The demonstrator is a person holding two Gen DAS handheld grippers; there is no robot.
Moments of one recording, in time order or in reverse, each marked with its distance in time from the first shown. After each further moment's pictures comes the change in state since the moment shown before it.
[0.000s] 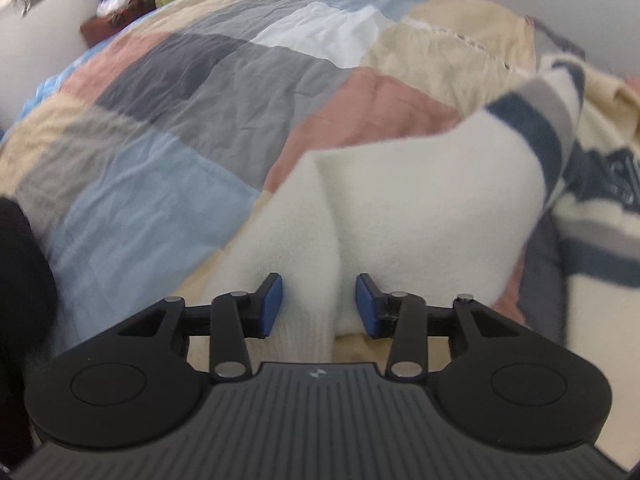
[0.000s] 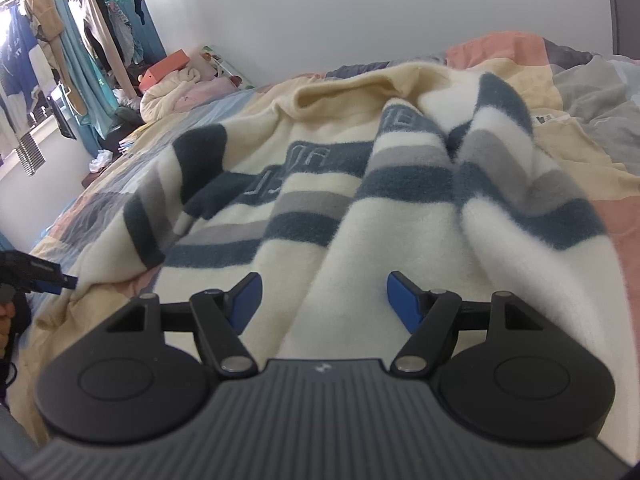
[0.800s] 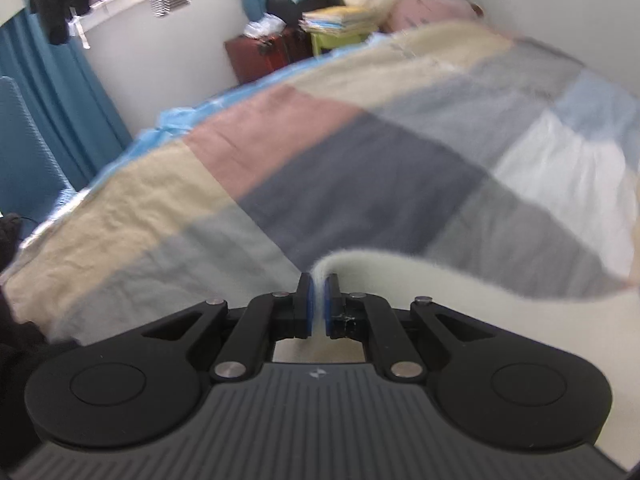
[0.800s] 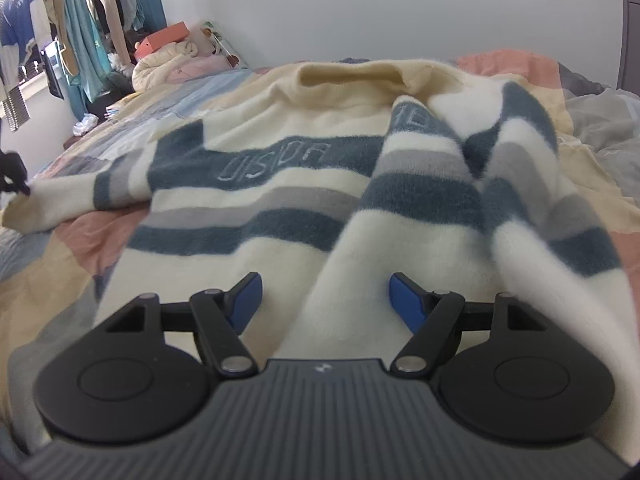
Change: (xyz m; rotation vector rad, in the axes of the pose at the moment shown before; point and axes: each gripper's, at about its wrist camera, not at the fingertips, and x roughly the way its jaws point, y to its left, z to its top) left arm 0.092 0.145 0.131 -0.273 -0.128 0.349; right arm 0.038 0.012 0.001 -0.134 0.018 -0.076
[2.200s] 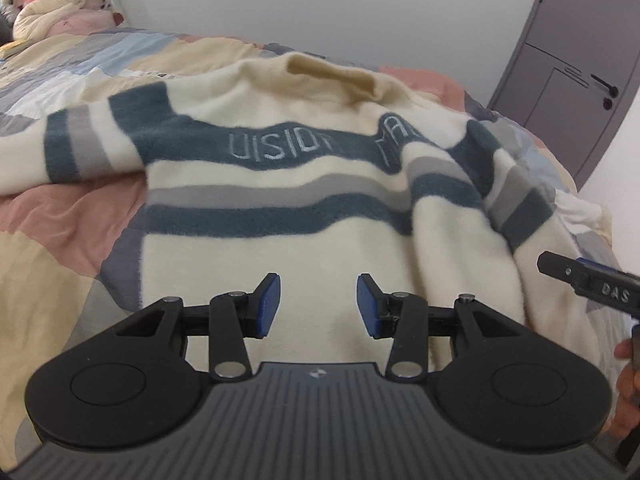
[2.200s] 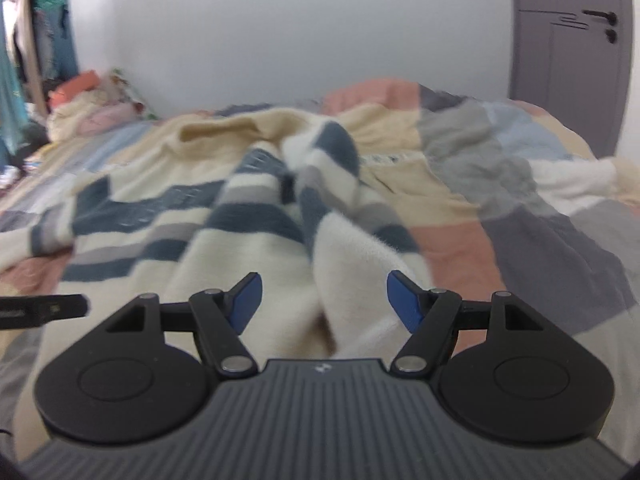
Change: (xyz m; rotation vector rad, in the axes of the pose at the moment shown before) left arm -0.301 -0.203 -0.269 0.384 -0.051 -0.905; right arm -0.090 -0.058 -0.017 0.133 -0.083 -0.323
